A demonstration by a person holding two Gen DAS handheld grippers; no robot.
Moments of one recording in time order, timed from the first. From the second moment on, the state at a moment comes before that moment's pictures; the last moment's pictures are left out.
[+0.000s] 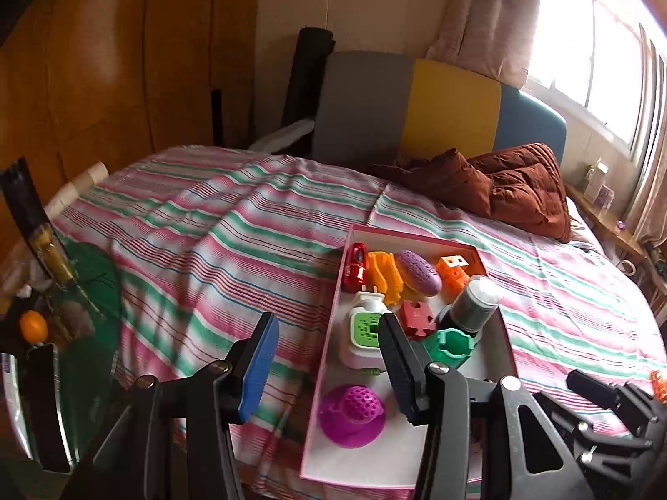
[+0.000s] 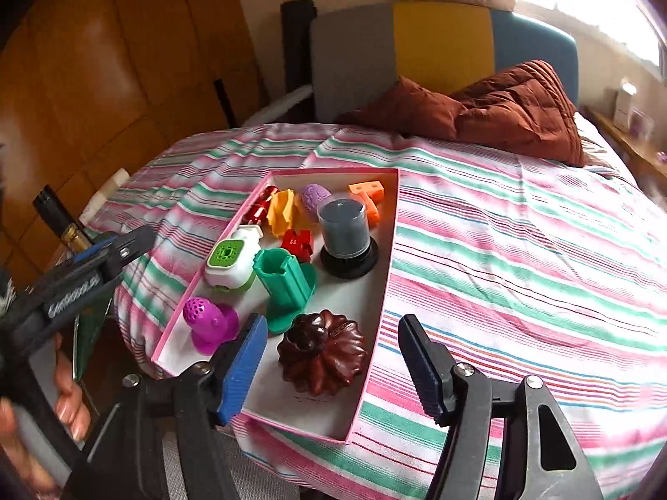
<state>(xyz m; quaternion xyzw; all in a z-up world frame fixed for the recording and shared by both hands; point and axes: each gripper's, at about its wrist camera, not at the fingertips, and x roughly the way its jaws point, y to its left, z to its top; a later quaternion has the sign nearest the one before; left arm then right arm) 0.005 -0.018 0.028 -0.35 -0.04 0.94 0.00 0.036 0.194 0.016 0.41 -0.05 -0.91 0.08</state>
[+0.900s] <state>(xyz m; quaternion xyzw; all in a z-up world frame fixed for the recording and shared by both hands) 0.012 -0.017 0.021 -0.39 0.01 0.92 -0.01 0.025 0.167 0.022 0.42 -0.03 -0.91 0.02</state>
